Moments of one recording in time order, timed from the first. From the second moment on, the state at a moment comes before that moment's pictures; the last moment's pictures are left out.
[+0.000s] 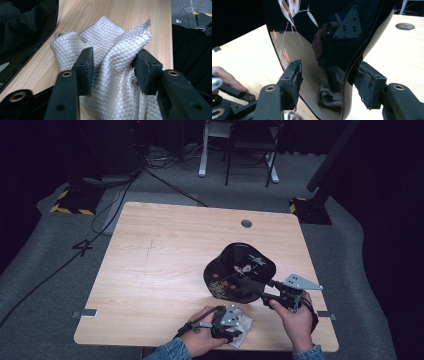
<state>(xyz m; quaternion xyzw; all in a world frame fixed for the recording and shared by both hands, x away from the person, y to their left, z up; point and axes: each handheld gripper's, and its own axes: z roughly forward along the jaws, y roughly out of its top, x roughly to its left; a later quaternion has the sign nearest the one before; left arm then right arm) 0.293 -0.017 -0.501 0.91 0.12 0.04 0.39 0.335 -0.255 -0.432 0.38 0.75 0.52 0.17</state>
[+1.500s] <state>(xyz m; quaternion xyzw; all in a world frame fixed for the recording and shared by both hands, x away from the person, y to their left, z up) 0.307 0.071 -0.411 0.82 0.19 0.09 0.54 0.336 -0.258 -0.431 0.35 0.78 0.50 0.13</state>
